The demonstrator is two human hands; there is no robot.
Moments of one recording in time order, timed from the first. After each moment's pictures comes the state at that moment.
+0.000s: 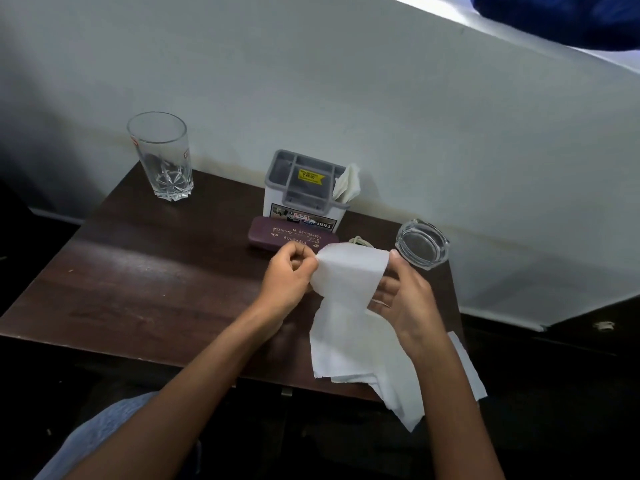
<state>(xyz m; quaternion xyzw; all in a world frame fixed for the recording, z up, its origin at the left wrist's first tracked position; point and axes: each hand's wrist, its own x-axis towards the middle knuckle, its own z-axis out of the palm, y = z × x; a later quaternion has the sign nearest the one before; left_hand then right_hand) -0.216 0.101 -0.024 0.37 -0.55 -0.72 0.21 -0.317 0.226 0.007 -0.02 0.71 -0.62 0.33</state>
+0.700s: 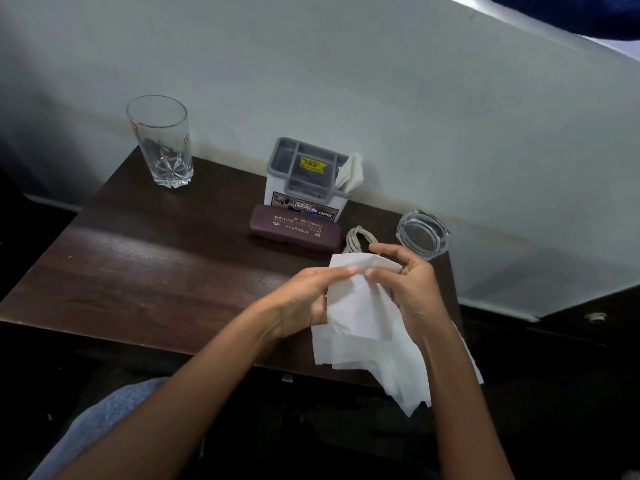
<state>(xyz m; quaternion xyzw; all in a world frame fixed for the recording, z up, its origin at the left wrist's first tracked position) -0.211 0.119 -0.017 0.27 -0.37 -0.89 -0.04 -0.316 0.229 0.014 -0.15 0.74 -0.57 0.31</state>
